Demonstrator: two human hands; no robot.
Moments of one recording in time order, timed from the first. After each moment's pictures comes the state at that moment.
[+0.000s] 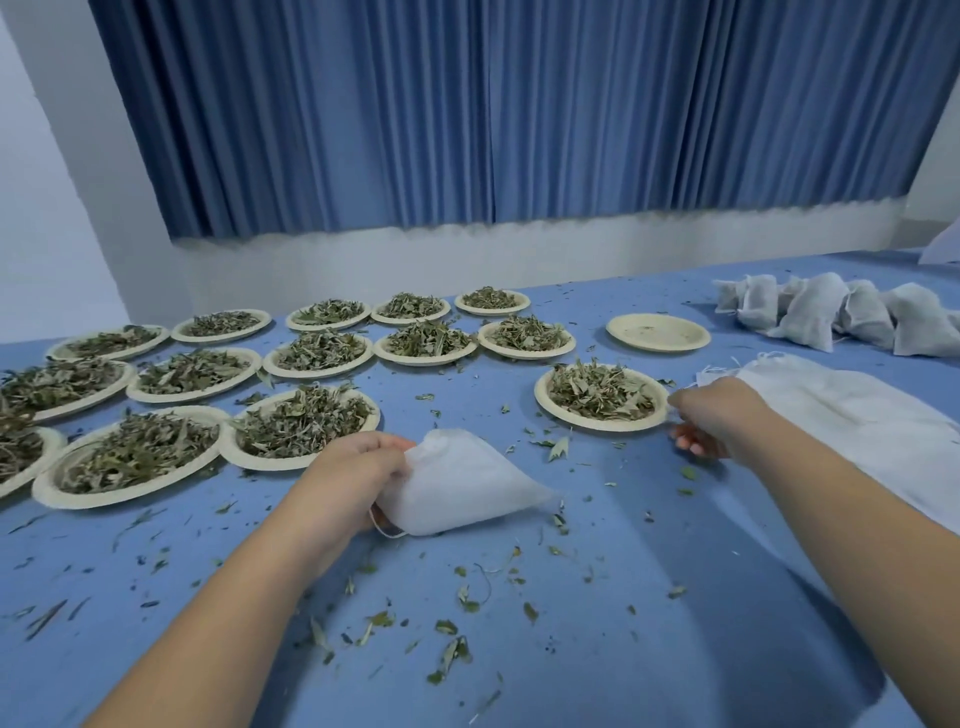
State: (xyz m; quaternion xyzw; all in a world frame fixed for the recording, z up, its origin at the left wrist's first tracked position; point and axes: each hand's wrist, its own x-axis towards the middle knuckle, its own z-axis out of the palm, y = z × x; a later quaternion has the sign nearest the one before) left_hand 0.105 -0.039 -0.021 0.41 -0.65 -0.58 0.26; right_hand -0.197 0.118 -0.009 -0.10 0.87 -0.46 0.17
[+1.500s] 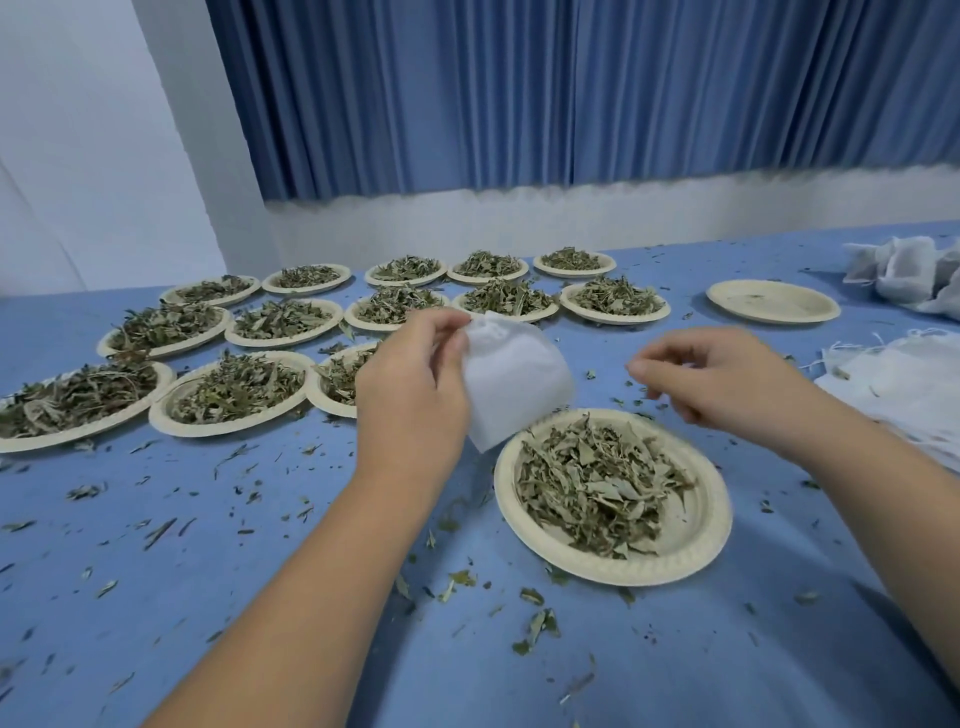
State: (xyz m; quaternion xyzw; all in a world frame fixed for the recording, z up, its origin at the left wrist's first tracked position) left_hand 0.103 -0.035 -0.015 0.31 -0.75 -0.18 0.56; right_hand -0.110 0.083 0.001 -0.52 0.74 -0.43 0.11
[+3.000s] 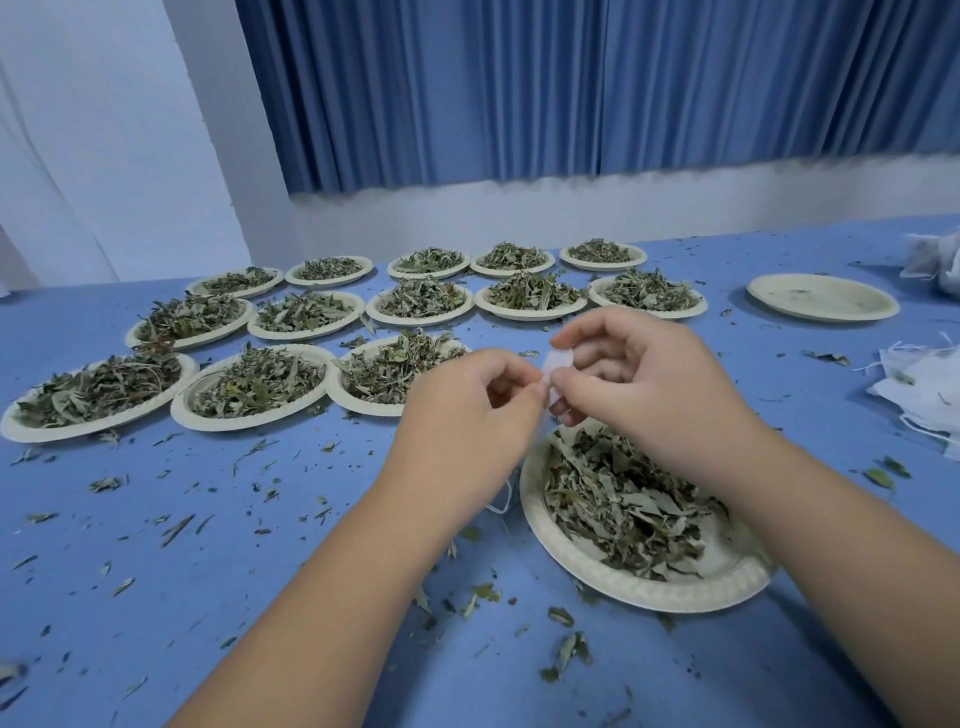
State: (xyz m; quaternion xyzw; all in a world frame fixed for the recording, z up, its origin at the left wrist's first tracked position) left_hand 0.109 -0.023 -0.012 0.30 -0.79 -0.35 0.40; right_hand -0.038 0.042 -0.005 -0.57 0.56 -0.57 0.17
